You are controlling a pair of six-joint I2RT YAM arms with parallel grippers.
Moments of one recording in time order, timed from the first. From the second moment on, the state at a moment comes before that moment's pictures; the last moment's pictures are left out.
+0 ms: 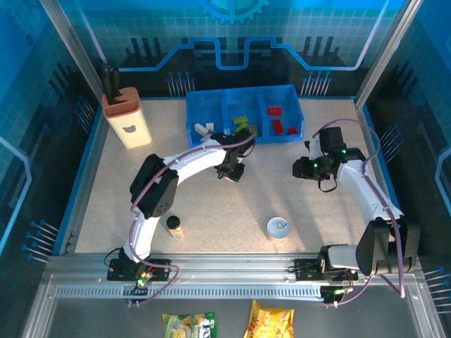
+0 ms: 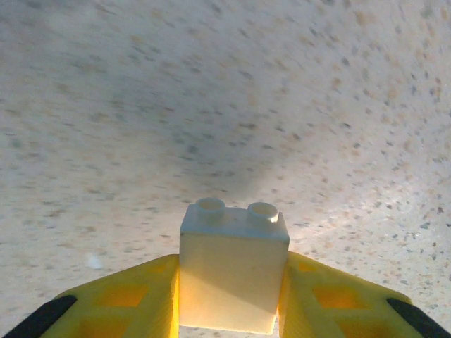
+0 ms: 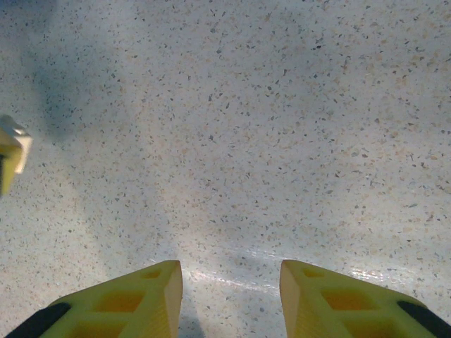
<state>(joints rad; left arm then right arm) -0.68 2.08 1.69 -0.96 -0.09 -0.30 0.06 1.31 1.02 -0.86 -0.27 0.16</state>
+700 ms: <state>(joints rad) -0.39 2.12 1.99 -0.97 -0.07 -0.27 0.06 1.31 1.03 -0.88 -0.26 0.15</state>
